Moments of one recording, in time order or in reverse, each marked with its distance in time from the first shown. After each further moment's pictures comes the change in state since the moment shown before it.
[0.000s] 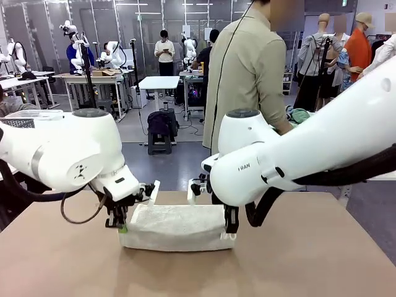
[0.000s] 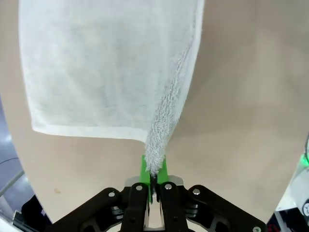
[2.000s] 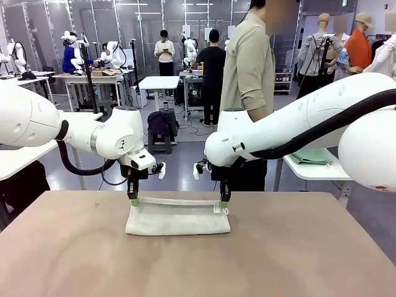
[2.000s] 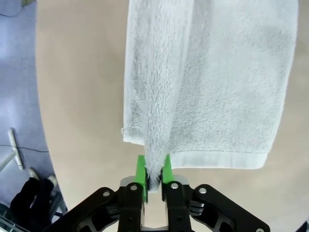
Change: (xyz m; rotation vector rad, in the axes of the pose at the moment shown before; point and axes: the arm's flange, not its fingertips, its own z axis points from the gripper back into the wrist) left arm -0.016 0.205 -0.089 -0.092 0.078 0.112; right arm -0.001 -0.194 -0.094 0.126 -0.028 -0.007
